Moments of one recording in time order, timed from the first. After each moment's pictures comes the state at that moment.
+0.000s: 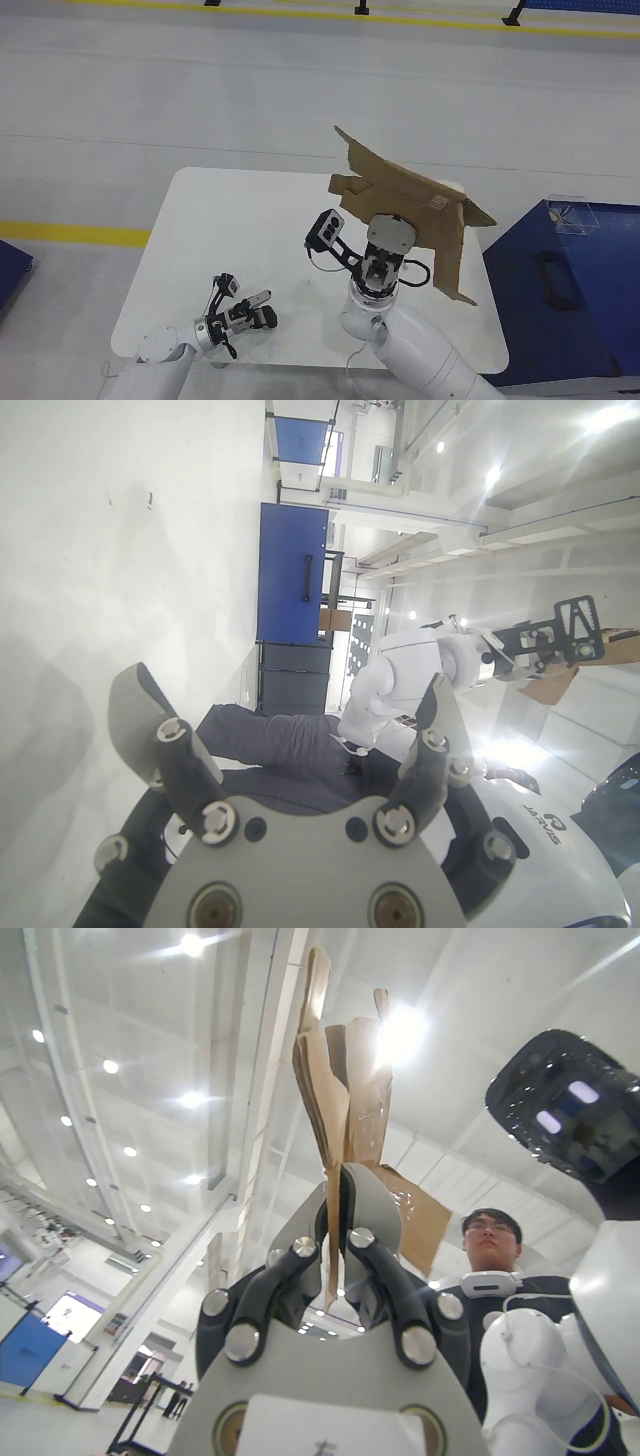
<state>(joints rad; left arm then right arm) 1.15 -1.26 -1.26 -0.93 -0.49 -0.47 -1.18 -0.91 -1.32 0.74 -1.43 2.11 0.28 1.49</state>
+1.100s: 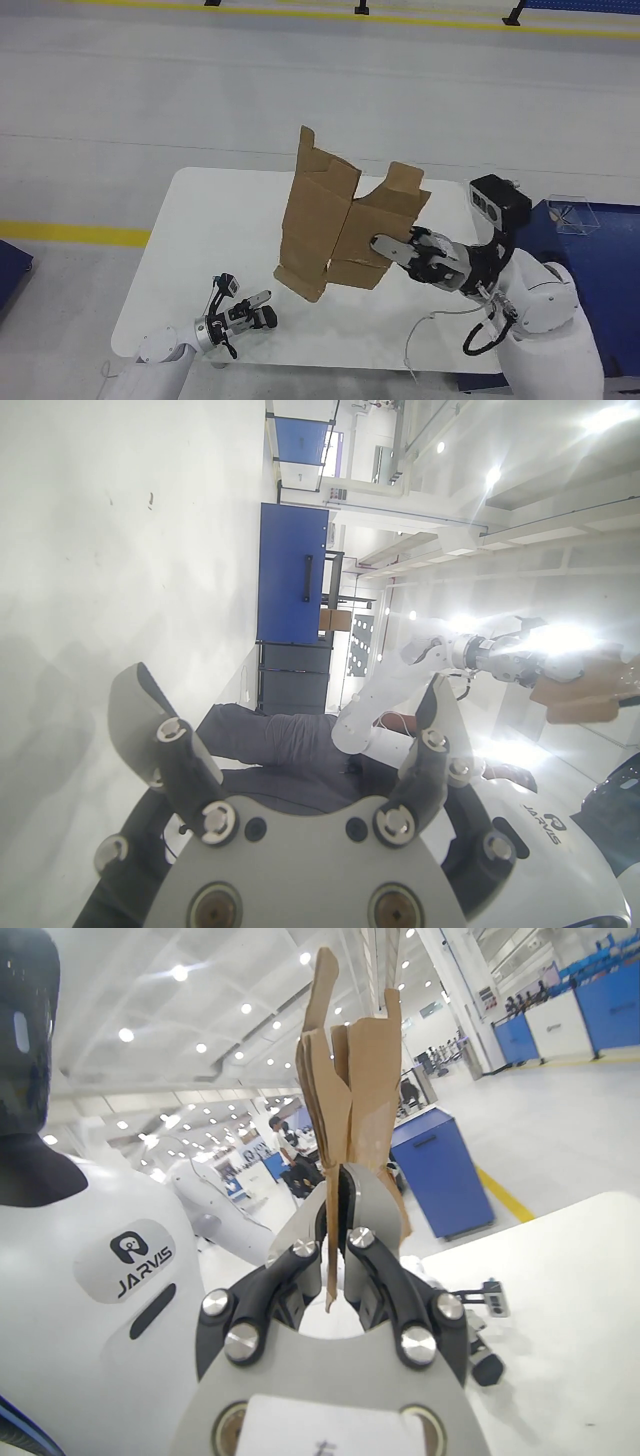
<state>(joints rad) 1.15 -1.26 -1.26 -0.93 -0.49 -0.47 -1.18 -1.19 -1.17 1.55 -2.06 0.15 -0.64 0.89</state>
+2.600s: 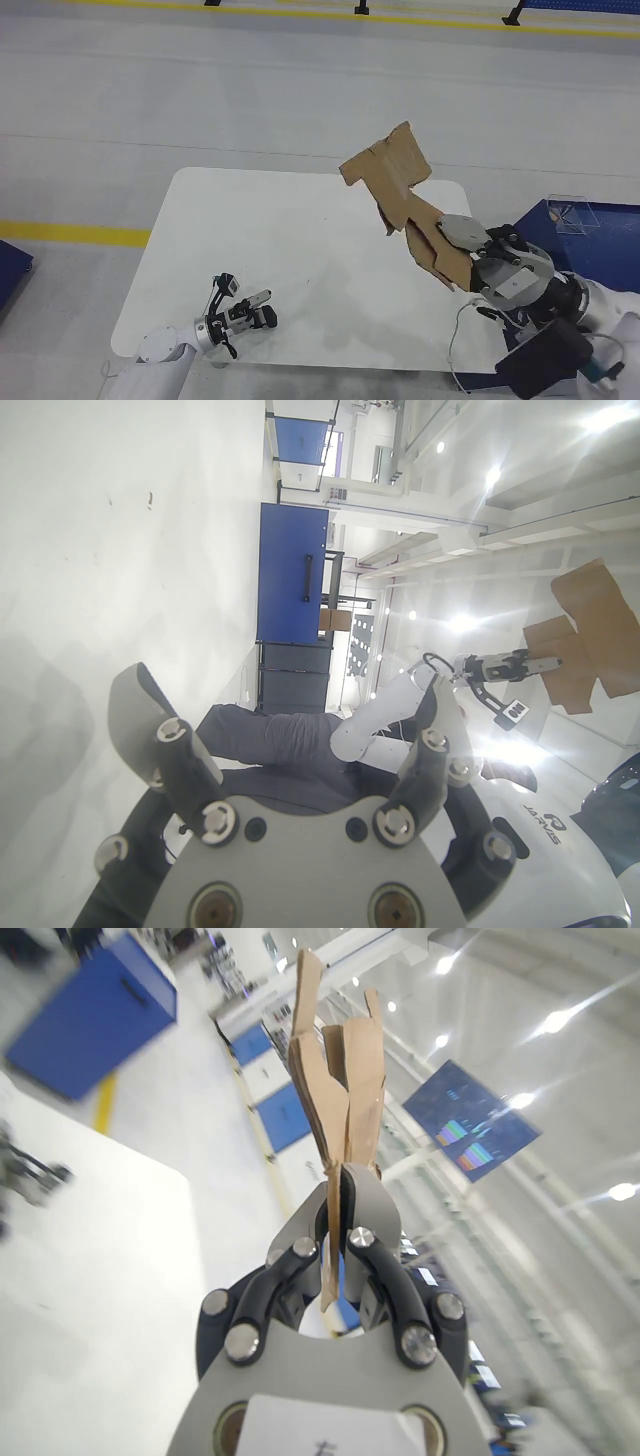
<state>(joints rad) 1.15 -1.26 -1.26 -0.93 -0.49 -0.47 -1.18 -1.44 -1.09 1.82 -2.32 -1.44 -0.87 -0.29</state>
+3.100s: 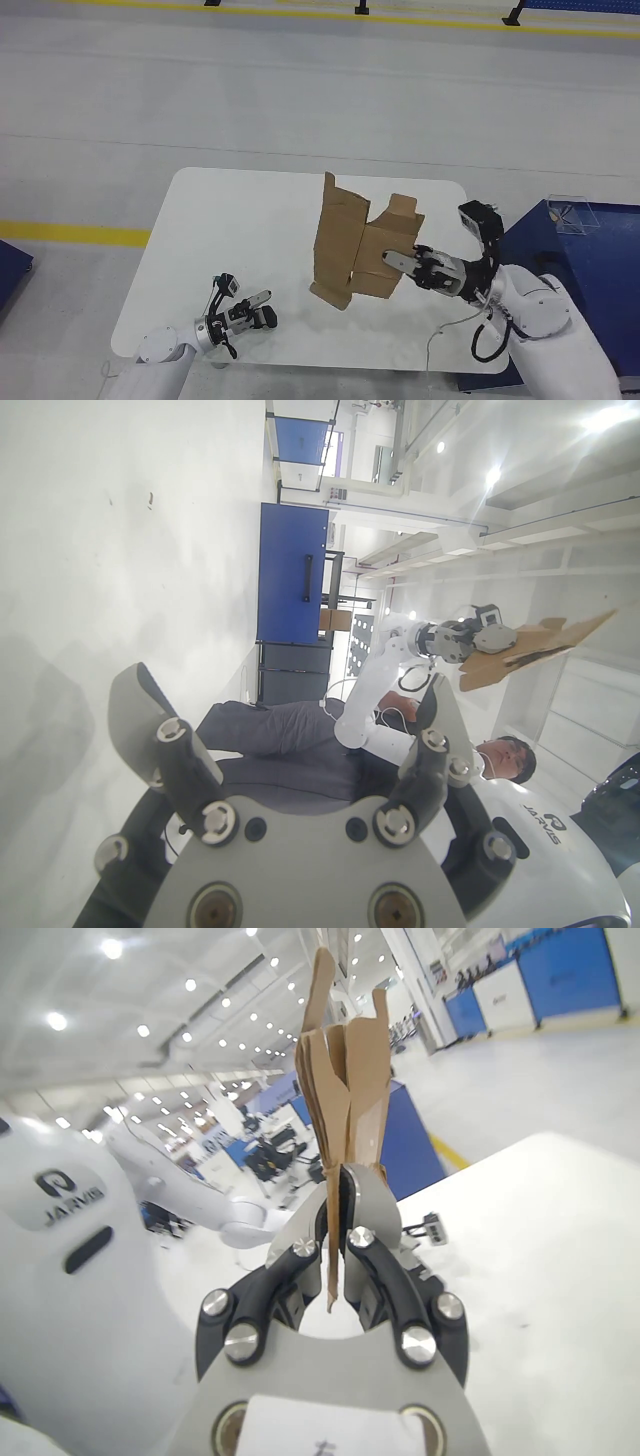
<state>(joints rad) 1.15 -1.26 -1.26 -0.93 -0.49 -0.47 -1.18 -1.25 -0.96 1.42 -1.78 0.43 -0.67 0.96</state>
